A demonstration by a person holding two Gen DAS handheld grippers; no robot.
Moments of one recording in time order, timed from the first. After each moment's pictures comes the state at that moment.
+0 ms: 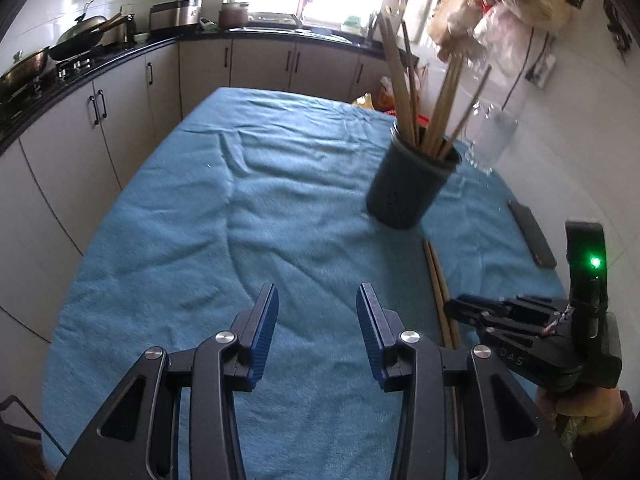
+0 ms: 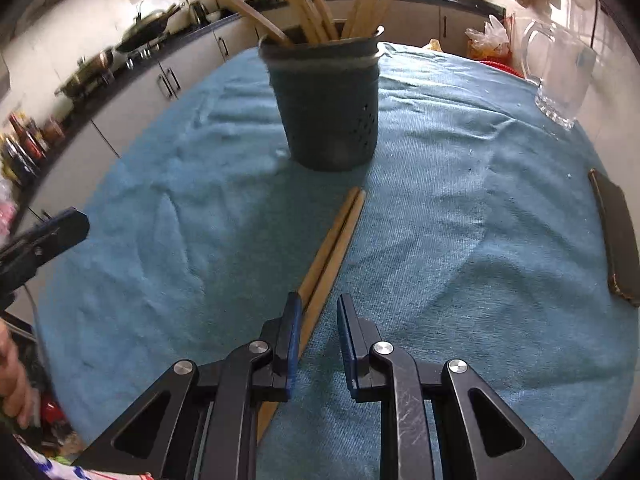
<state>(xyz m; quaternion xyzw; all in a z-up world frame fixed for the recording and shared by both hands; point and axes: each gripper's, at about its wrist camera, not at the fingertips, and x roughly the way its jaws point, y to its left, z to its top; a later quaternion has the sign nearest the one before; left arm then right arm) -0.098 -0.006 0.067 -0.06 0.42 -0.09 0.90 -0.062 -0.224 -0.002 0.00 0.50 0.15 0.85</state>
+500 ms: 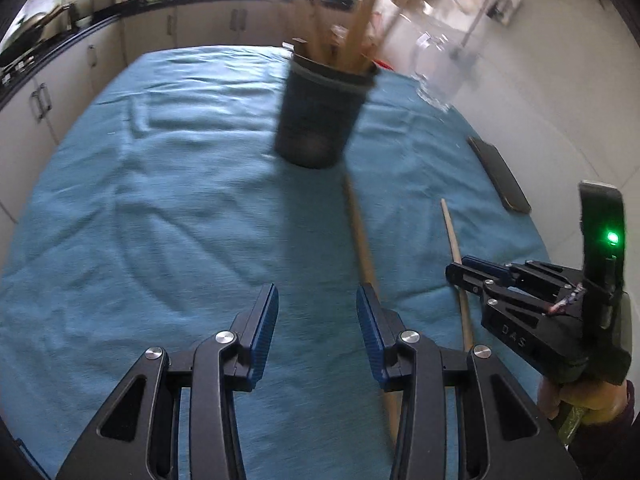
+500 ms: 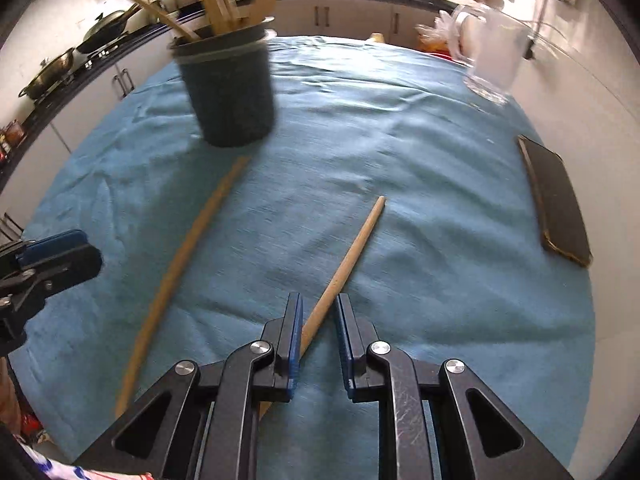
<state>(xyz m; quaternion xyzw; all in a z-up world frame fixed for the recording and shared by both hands) -0.085 -0.088 0.036 -0.03 0.49 -0.17 0.86 -0.087 -0.284 -0.008 -0.01 0.51 0.07 0.86</state>
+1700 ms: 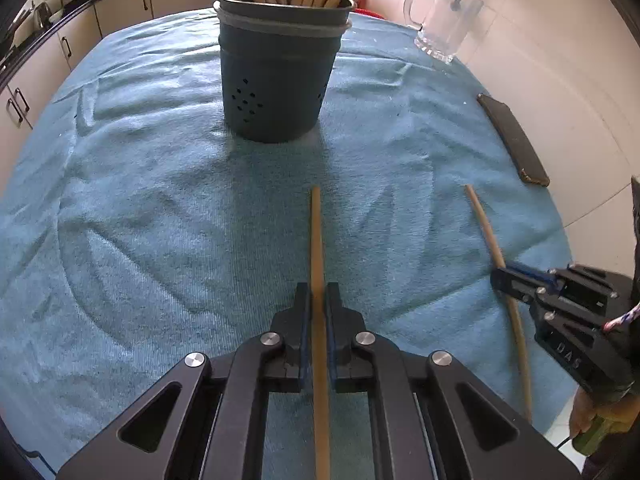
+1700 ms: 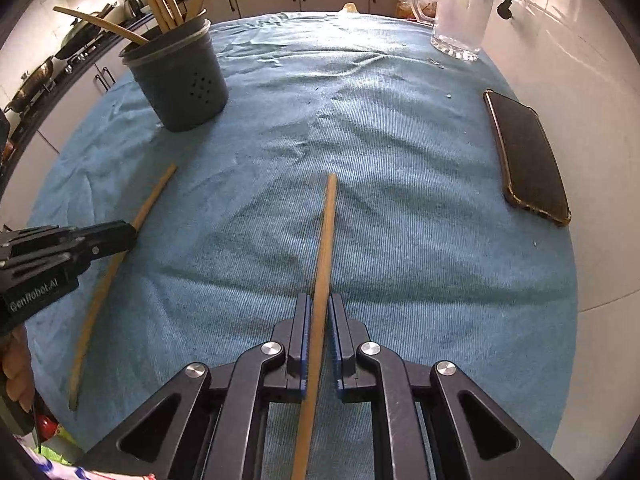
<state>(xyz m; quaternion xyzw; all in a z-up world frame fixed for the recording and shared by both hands) -0.049 -0.132 0.013 0.01 0.55 -0.17 0.82 -0.089 -0.324 -0.006 0.01 0.56 0.05 0.83</state>
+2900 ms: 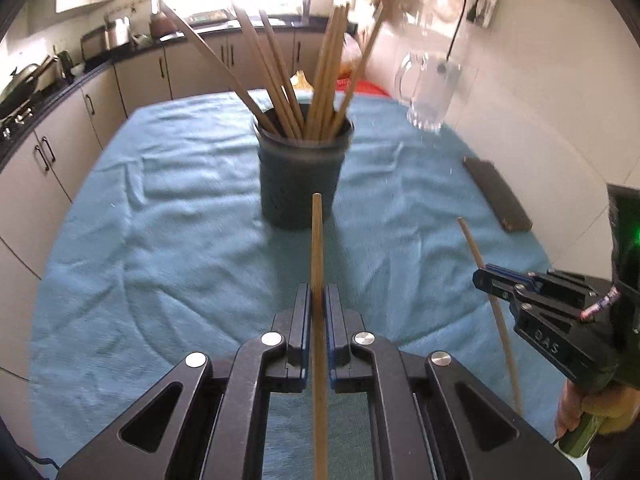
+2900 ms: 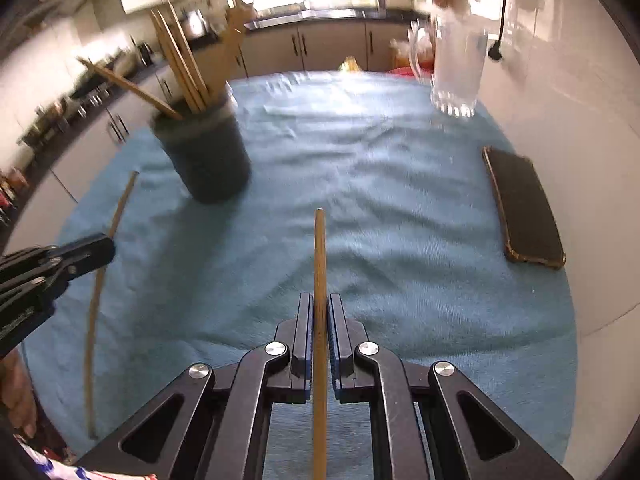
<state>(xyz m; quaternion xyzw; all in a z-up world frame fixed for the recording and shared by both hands) -0.078 -0.101 0.081 0.02 0.43 -0.16 0.89 -0.094 -0.313 0.032 0.04 0.46 0.06 0.89</state>
